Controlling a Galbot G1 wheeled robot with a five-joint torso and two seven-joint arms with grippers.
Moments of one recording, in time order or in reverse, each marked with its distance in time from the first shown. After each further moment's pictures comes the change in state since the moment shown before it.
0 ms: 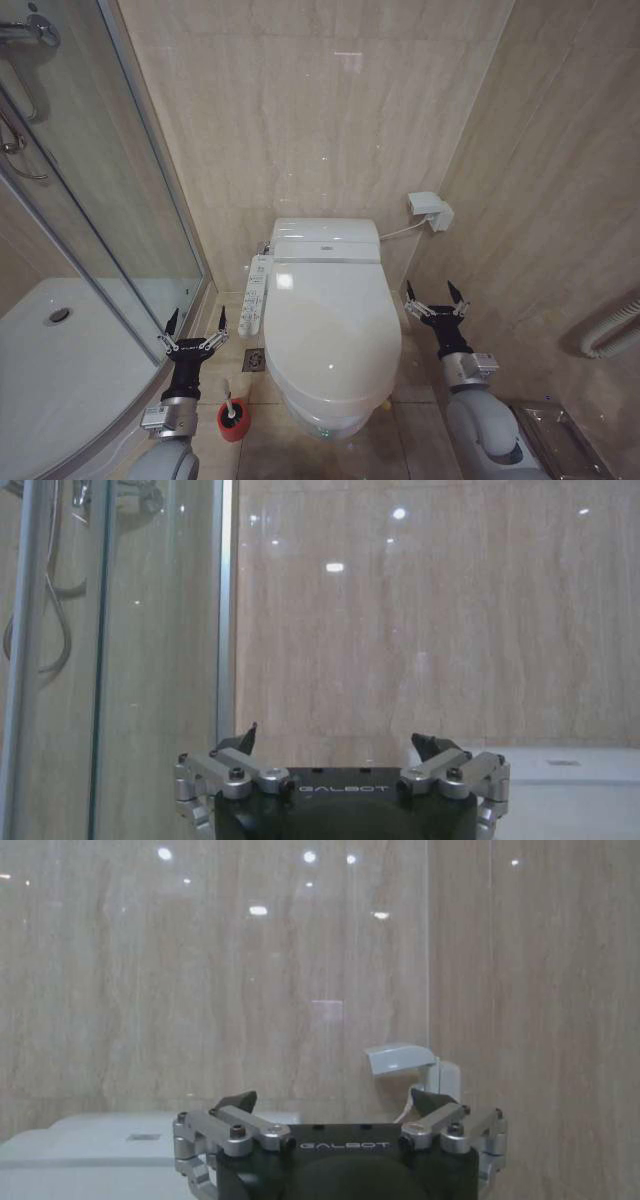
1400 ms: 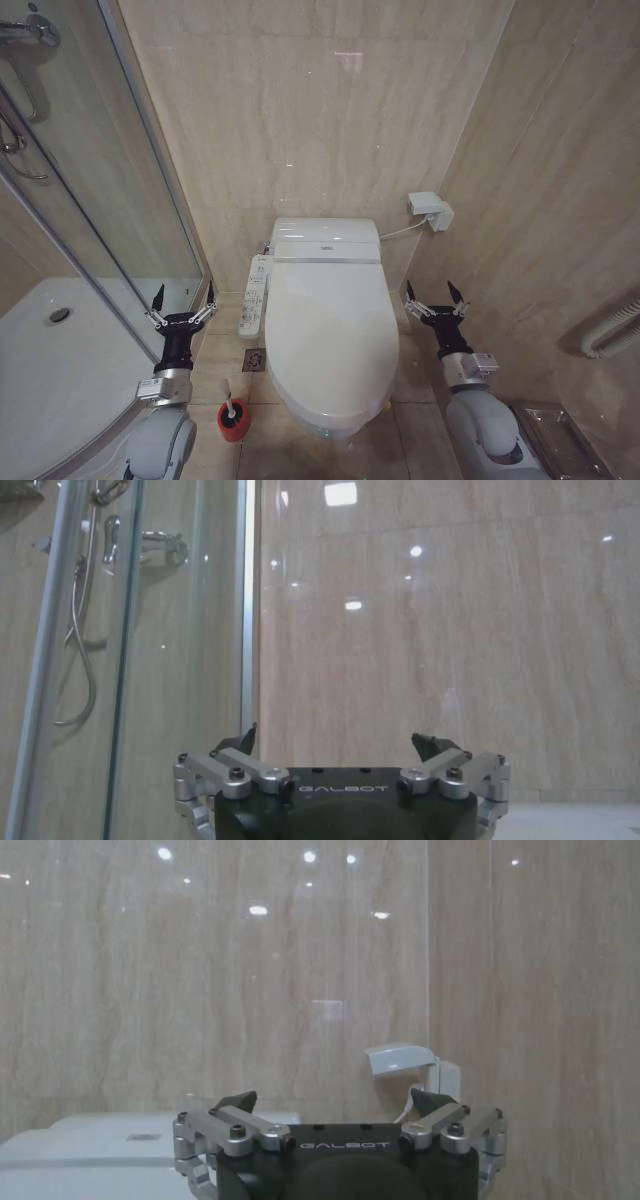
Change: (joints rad) left arm -0.132 0.021 -0.015 0.041 0.018 -0.014 -0.056; right arm 0.000 0.000 0.000 0.000 0.000 0.000 0.000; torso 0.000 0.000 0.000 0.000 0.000
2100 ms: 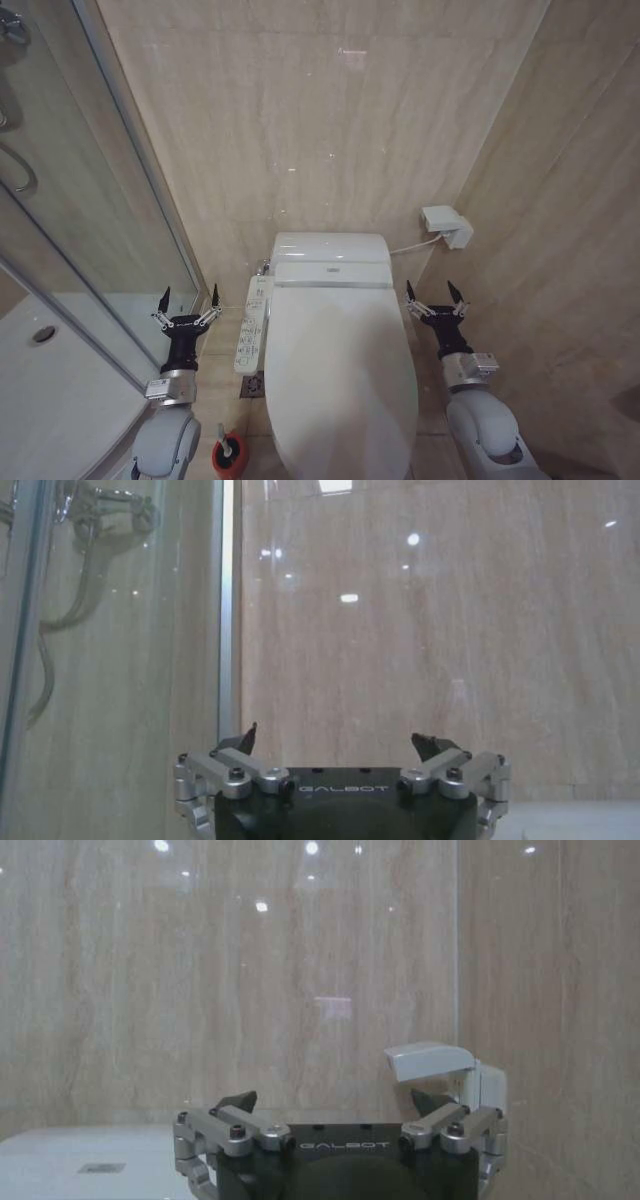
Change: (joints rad) left arm -0.009 -0.011 0.016 0.043 0.022 -0.030 0.006; right arm 0.000 0.000 0.000 0.000 0.000 0.000 0.000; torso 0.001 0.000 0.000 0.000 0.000
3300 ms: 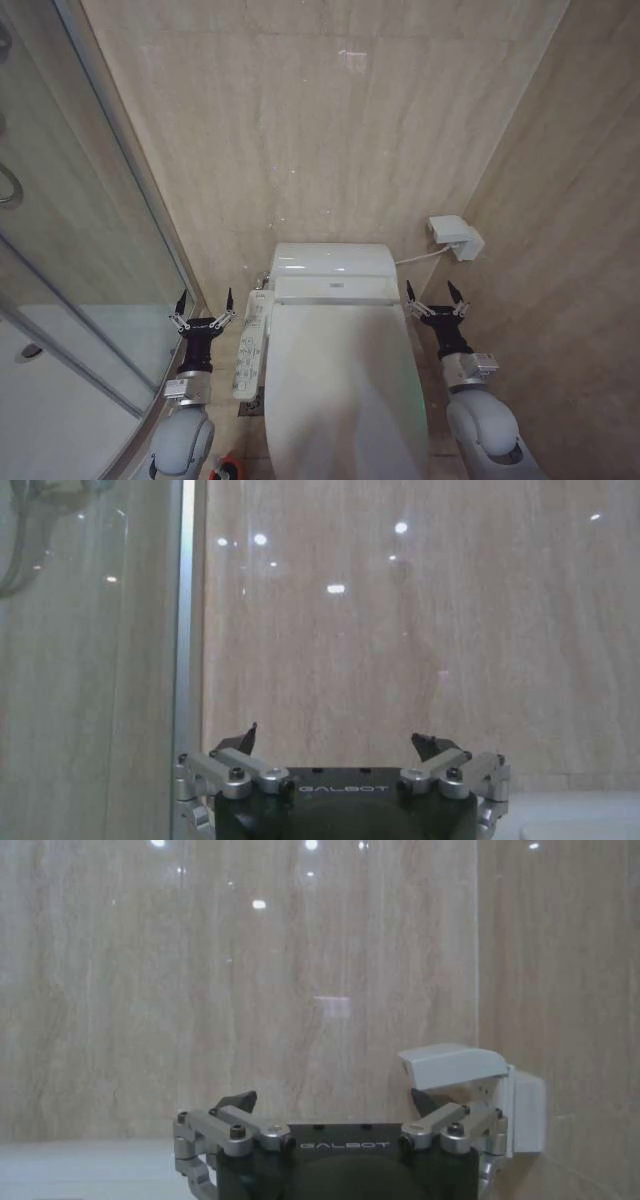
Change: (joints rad) left arm -0.029 -0.023 0.052 0.056 0.032 -0.010 0.000; right arm 0.000 0.000 0.000 0.000 0.000 0.000 0.000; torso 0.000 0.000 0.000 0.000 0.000
